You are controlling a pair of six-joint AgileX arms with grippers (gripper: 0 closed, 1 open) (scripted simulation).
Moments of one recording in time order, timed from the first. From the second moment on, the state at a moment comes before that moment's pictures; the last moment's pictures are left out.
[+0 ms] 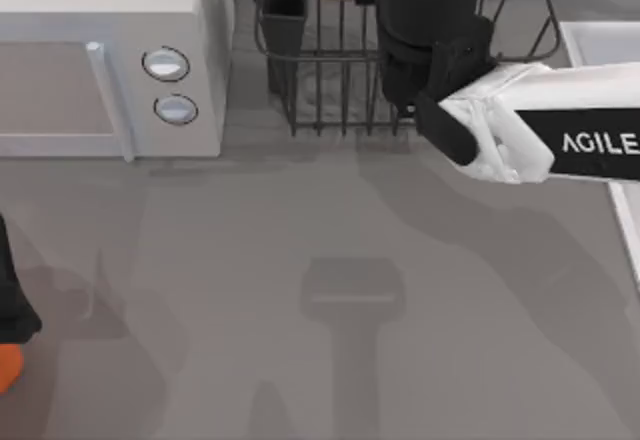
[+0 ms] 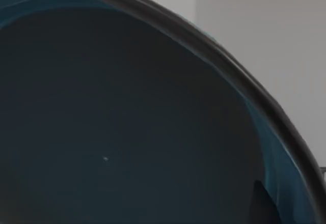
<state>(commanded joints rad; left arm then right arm) 0.00 0.00 0.00 0.00 0.00 0.00 0.63 2.04 1.33 0.70 0.67 0.02</state>
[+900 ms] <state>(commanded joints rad) 0.00 0.00 0.00 0.00 0.00 0.00 0.63 2.04 1.33 0.70 0.67 0.02</state>
